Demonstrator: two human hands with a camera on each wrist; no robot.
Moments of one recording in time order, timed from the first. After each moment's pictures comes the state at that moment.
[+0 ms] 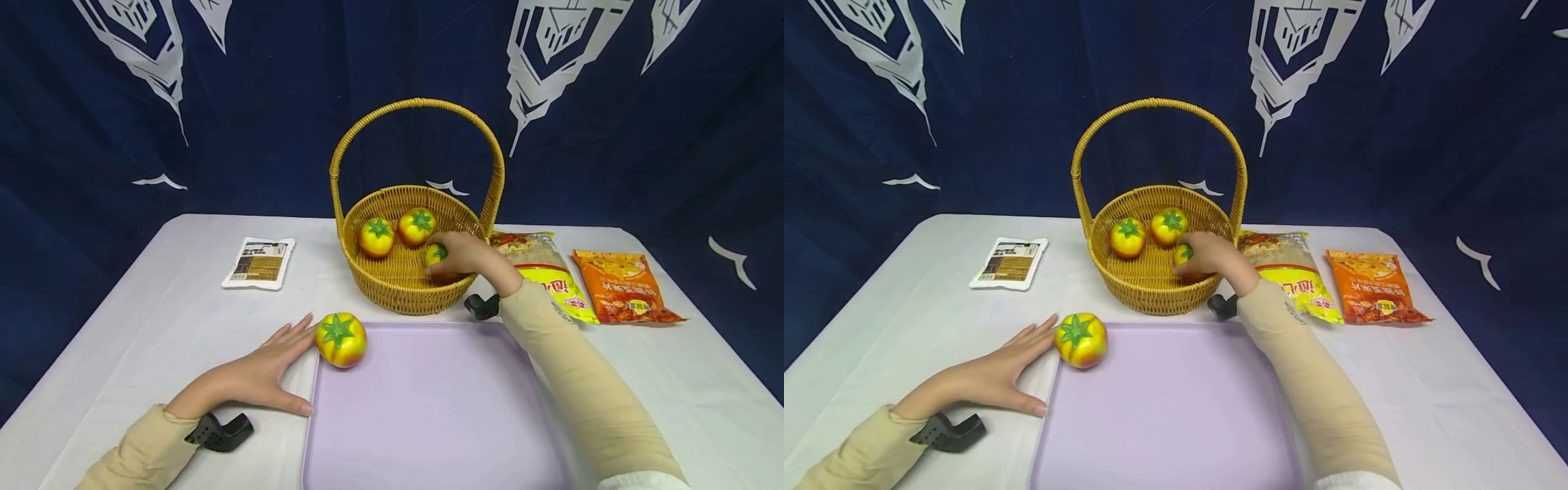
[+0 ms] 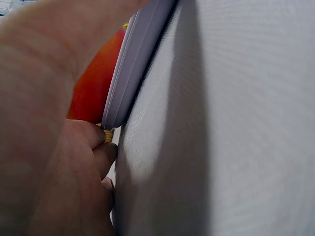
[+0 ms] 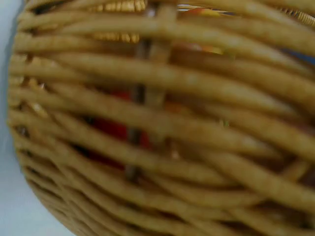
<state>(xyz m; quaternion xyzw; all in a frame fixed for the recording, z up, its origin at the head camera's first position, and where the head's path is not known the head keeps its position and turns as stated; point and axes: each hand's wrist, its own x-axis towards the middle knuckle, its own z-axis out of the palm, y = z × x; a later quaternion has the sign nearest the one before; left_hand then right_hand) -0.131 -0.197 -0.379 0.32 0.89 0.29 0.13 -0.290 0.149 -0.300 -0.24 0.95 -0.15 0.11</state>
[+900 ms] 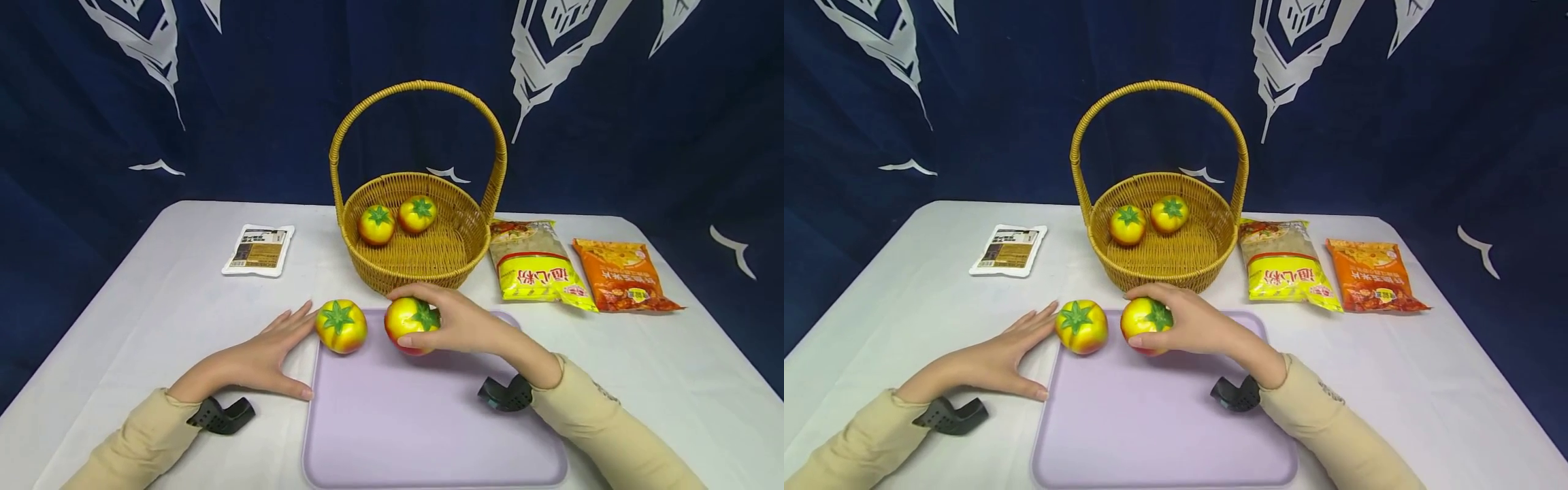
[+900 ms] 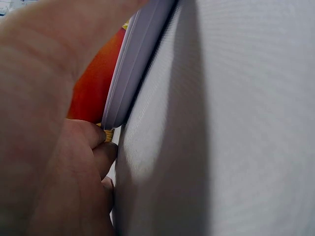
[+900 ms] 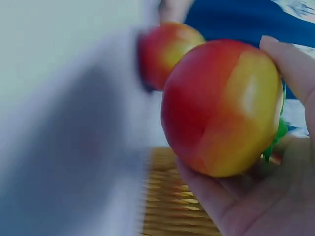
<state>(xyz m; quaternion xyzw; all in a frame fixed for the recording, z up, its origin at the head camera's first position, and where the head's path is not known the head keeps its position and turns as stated) -0.133 -0.197 -0.380 0.32 0.89 0.28 0.14 -0.164 0.131 -0.316 -0.38 0.84 -0.37 0.08</state>
